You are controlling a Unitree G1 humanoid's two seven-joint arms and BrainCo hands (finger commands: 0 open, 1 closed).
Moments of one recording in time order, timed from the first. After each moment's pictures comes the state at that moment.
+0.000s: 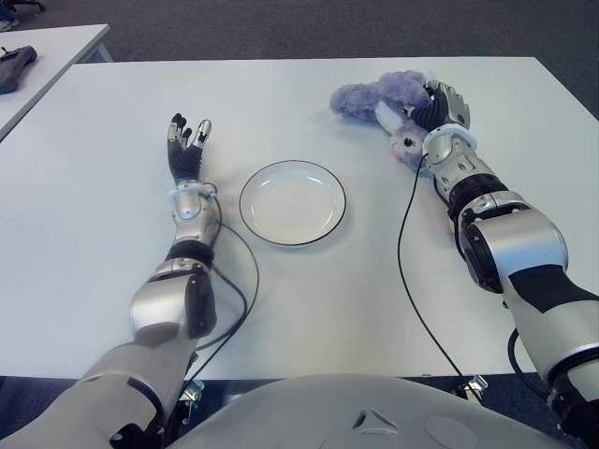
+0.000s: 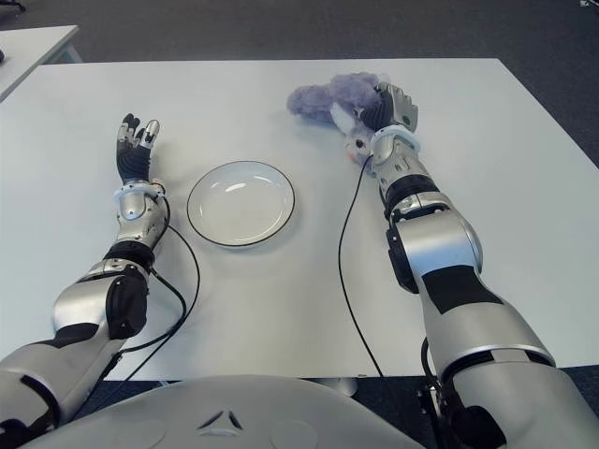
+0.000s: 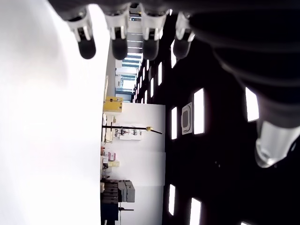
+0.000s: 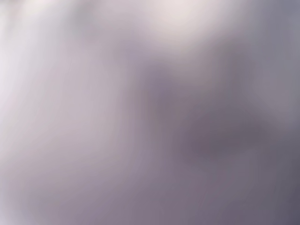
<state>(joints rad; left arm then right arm) -0.64 0.16 0.37 1.18 -0.06 -0.55 0.13 -1.06 -0.32 0.17 1.36 -0.52 -0.05 -0.41</state>
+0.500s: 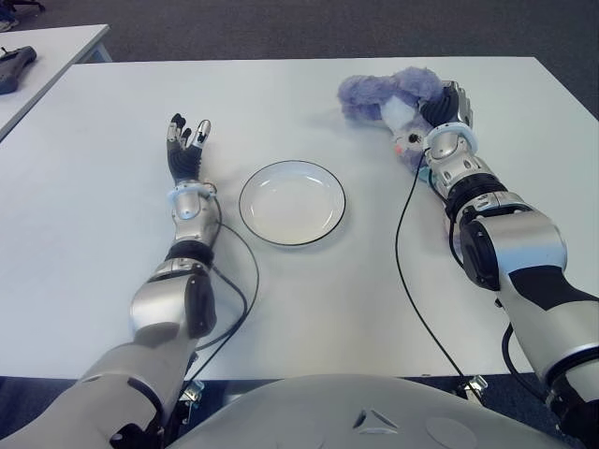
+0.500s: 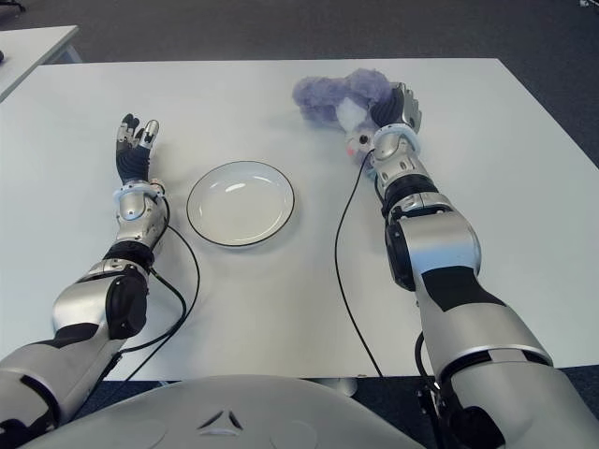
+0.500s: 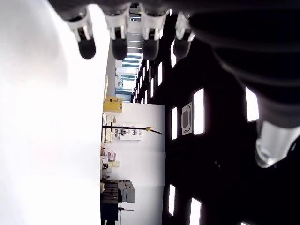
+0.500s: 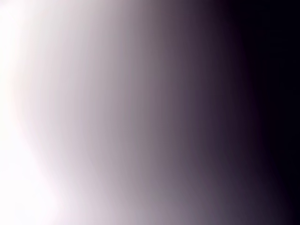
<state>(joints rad) -0.64 0.16 0.37 1.18 -0.06 -0.55 0.13 -1.06 -0.31 0.05 1.35 -0.43 -0.06 -0.43</state>
